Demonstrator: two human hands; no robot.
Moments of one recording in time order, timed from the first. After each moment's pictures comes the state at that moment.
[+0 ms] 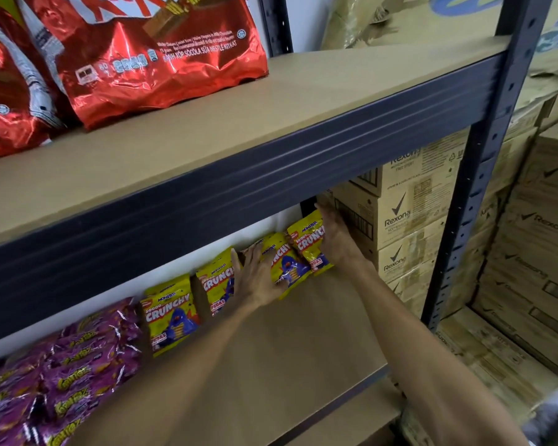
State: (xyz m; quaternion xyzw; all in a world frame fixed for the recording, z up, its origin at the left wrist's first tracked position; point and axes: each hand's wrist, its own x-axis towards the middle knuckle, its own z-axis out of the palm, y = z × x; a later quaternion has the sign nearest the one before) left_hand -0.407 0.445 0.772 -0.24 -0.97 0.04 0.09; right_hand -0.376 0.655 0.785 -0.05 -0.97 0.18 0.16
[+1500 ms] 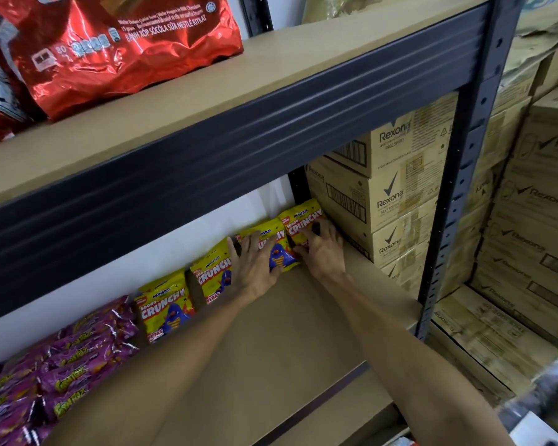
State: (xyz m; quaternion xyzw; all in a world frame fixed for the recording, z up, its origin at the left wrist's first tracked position) left_hand -0.402 0.450 0.774 -0.27 -0.95 0.05 0.12; right_hand -0.368 0.622 0.731 -0.12 -0.93 0.27 0.21
